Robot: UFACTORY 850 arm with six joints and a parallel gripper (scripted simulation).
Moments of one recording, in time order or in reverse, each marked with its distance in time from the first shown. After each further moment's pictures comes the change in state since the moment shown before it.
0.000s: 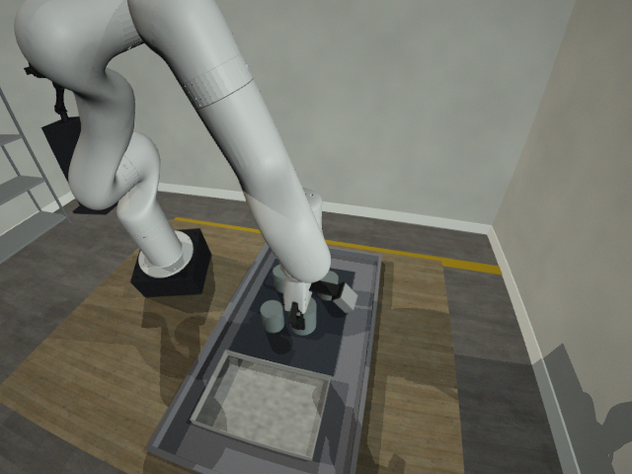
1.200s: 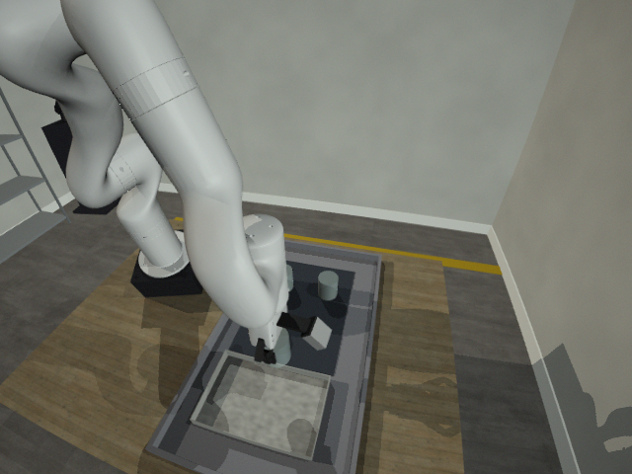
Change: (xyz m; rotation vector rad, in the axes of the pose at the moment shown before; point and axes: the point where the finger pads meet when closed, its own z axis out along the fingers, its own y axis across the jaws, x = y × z) arm -0.037 0.099 0.000 -0.001 0.000 0.000
